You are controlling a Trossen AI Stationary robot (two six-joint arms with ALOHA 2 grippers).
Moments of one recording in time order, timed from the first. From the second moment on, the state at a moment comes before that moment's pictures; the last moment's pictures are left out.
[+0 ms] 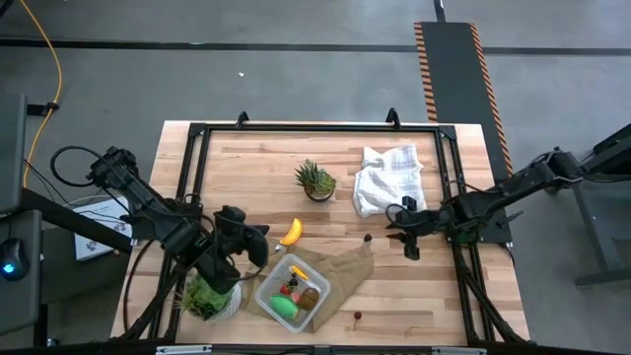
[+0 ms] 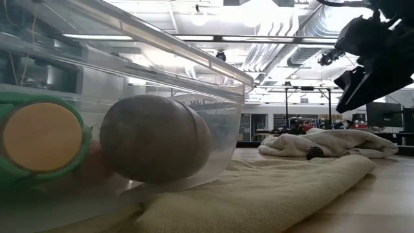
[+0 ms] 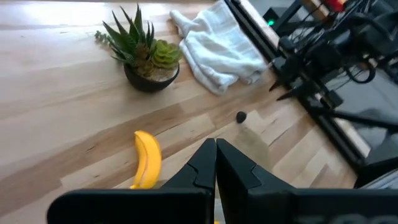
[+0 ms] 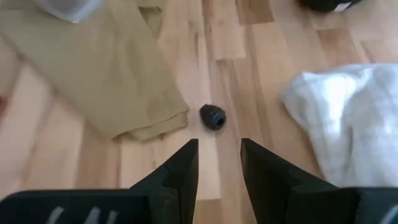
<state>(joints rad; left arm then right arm) -0.59 1.38 1.21 -0.98 -0.95 -1.65 0.34 0.88 0.38 -0.29 0.22 0.33</state>
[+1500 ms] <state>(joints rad) -0.58 1.38 1.21 -1.01 -0.89 -1.52 0.30 1.23 0.38 0.06 0.18 0.10</state>
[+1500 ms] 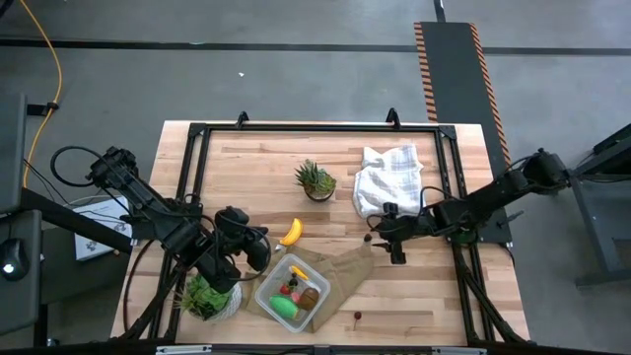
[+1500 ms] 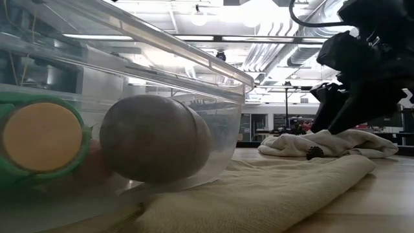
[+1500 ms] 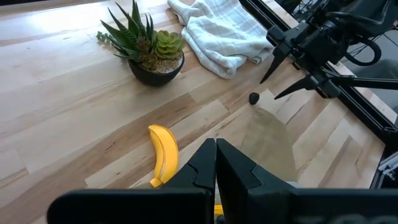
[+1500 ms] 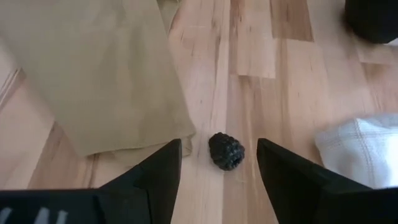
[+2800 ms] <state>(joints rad) -0.58 1.38 1.21 -1.00 -0.86 -1.55 0.19 1.38 0.38 0.12 0.04 -0.11</state>
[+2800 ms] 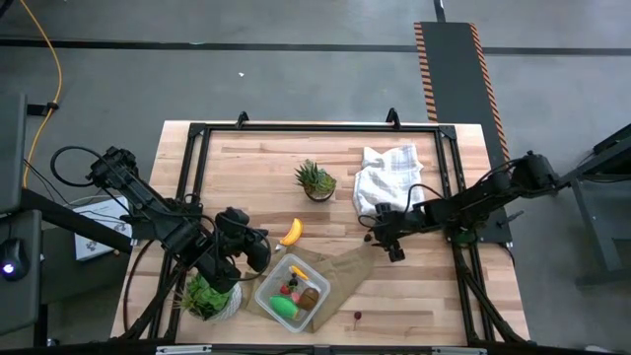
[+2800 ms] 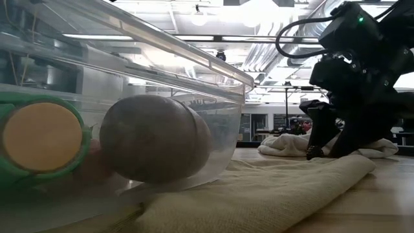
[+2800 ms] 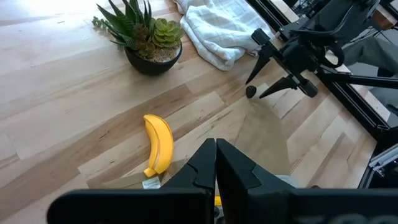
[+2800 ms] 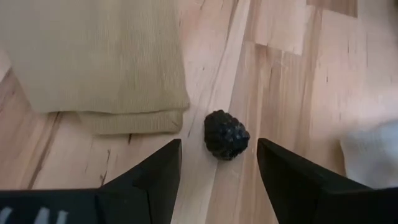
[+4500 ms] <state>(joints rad) -0.58 1.38 1.21 -1.00 -0.86 -1.56 0.17 1.41 0.38 0.34 0.00 0.05</state>
